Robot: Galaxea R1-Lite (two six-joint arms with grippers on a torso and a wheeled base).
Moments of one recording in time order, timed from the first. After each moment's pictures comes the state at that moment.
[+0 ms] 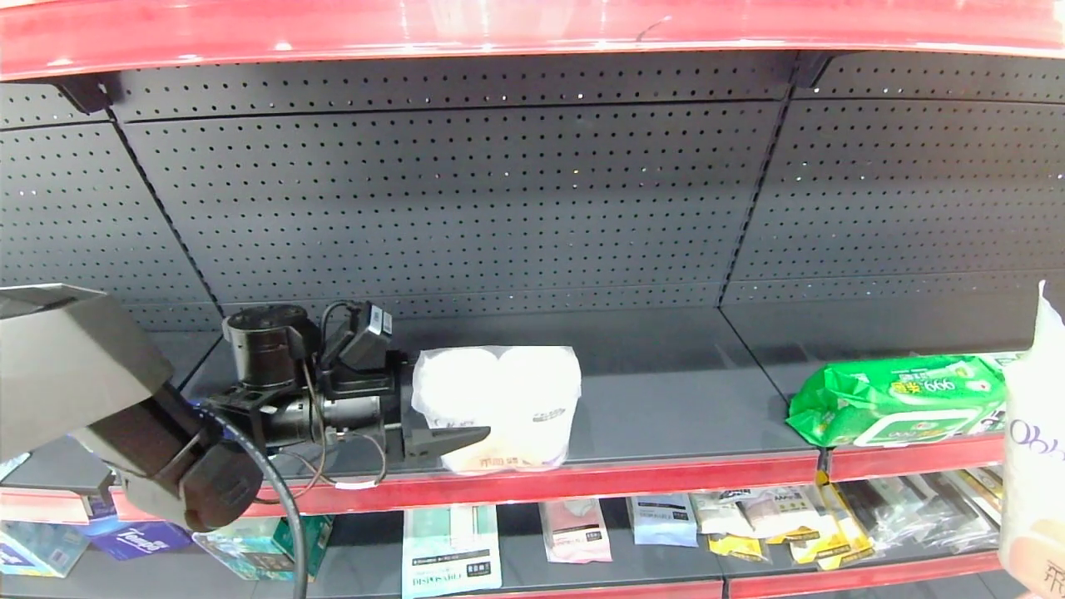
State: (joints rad) left arm -0.26 2.05 -0.60 -1.24 -1.03 0.17; right arm 0.03 0.49 -0.34 -0.05 -0.18 -0.23
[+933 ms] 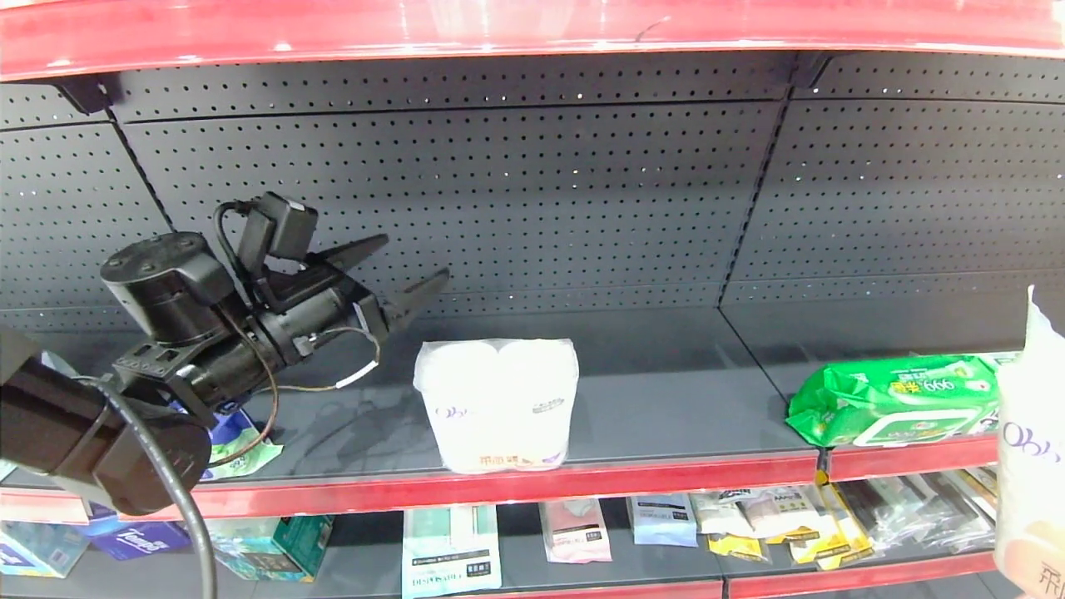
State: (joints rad) left arm -0.25 1.86 -0.65 -1.36 -0.39 0.00; right arm 0.03 0.50 -0.34 -0.05 -0.17 -0.23
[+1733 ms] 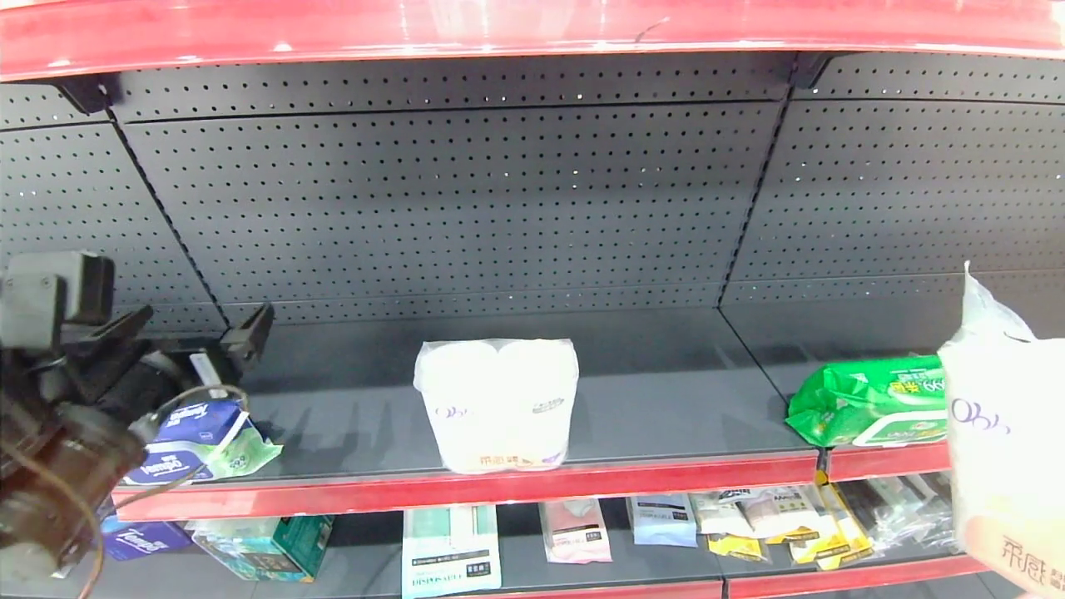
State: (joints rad) left arm -0.25 1.38 -0.26 -1.12 0.38 0.02; right arm 0.04 0.64 -0.42 -0.06 -0.03 -0.23
